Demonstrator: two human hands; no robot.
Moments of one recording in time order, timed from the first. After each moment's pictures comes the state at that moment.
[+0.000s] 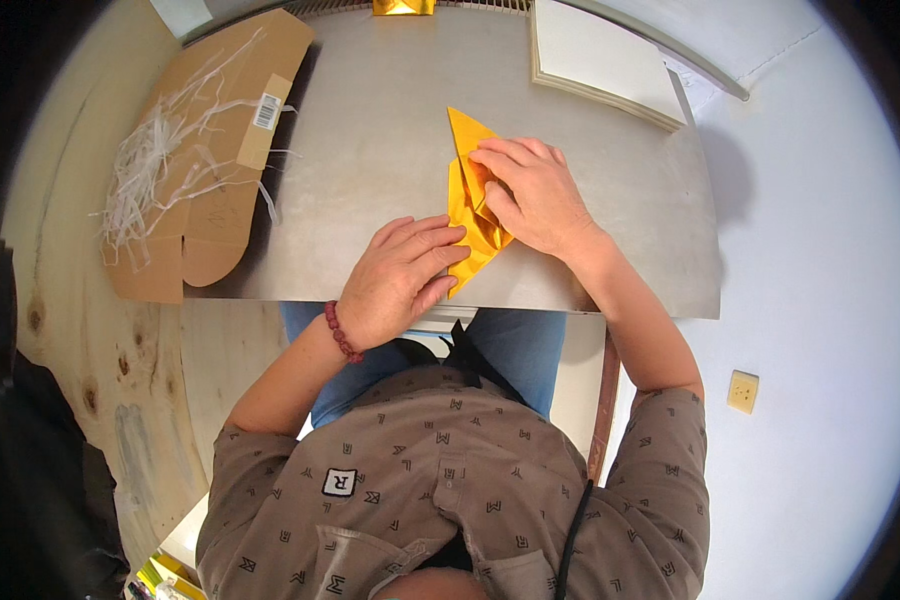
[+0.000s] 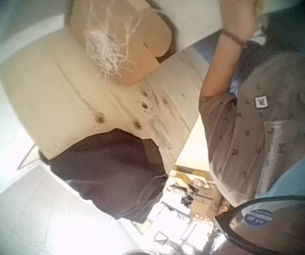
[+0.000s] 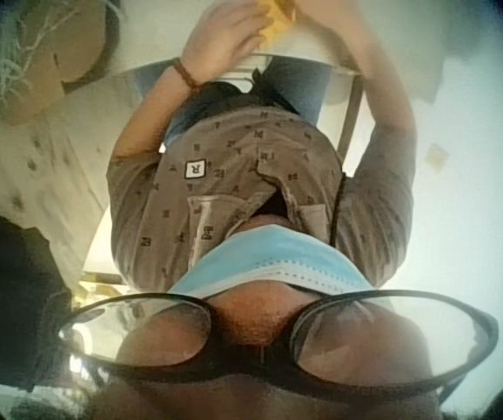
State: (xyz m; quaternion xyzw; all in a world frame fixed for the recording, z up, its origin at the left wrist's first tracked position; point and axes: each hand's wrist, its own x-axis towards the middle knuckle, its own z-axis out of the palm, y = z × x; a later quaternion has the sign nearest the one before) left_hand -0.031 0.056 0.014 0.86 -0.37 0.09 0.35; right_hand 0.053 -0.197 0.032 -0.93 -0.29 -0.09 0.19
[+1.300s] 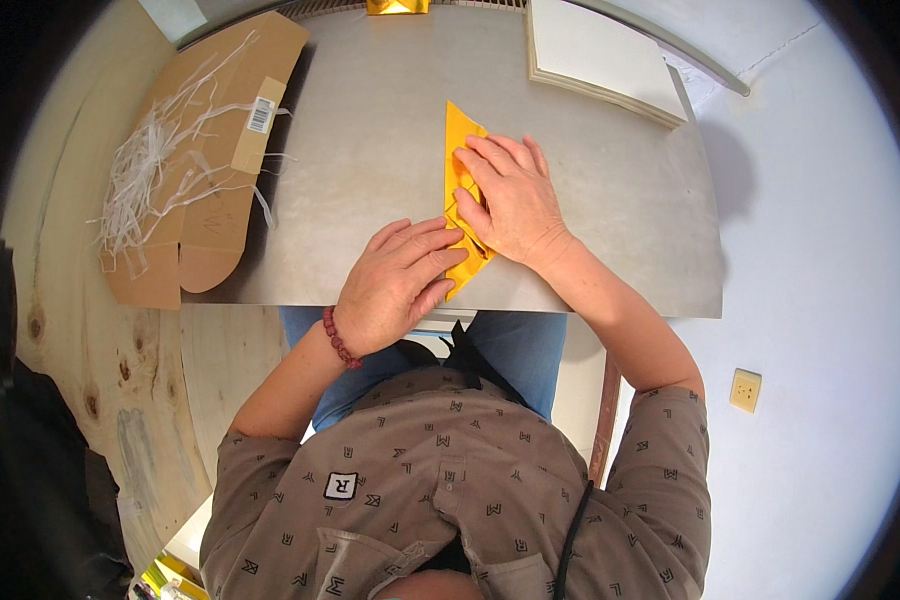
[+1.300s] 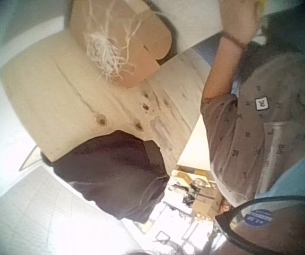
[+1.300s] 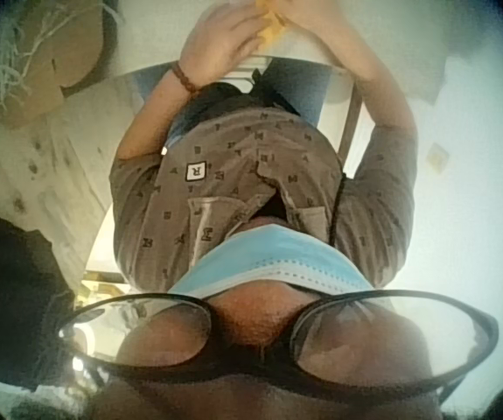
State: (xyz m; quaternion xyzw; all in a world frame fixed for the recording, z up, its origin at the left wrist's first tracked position) left_hand -0.032 0.054 0.018 0.87 -0.36 0.09 0.33; right_hand 0.045 -0.171 0.016 -0.94 -0.27 -0.15 0.16
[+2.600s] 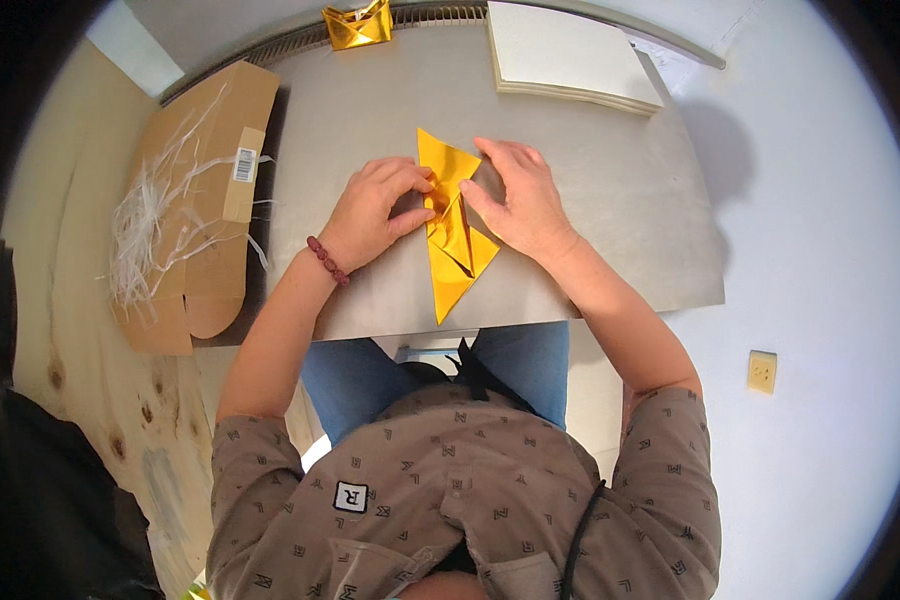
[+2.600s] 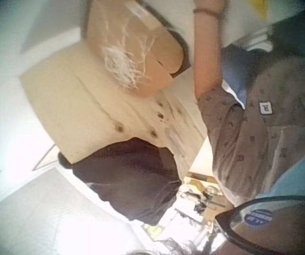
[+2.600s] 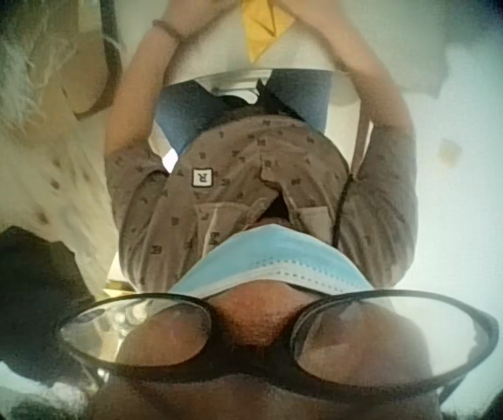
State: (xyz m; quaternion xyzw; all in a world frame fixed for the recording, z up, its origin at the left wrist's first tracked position) left_hand 0.091 0.056 0.012 0.86 -0.38 0.08 0.32; right_hand 0.062 -0.199 0.013 -0.90 -0.18 -0.18 0.35
